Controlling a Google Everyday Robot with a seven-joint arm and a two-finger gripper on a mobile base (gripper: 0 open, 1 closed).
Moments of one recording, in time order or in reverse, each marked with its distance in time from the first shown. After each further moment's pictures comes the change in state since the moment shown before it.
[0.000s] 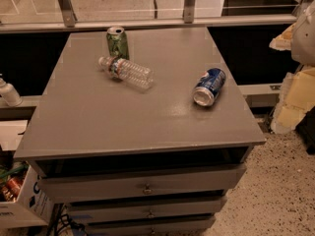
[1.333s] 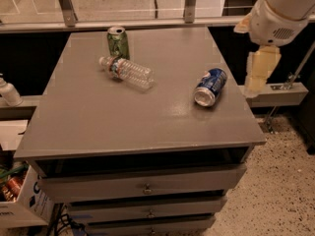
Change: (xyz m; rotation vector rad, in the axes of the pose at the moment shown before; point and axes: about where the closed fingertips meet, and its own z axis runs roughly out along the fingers) arm -0.029 -0.103 0.063 0.028 0.012 -0.211
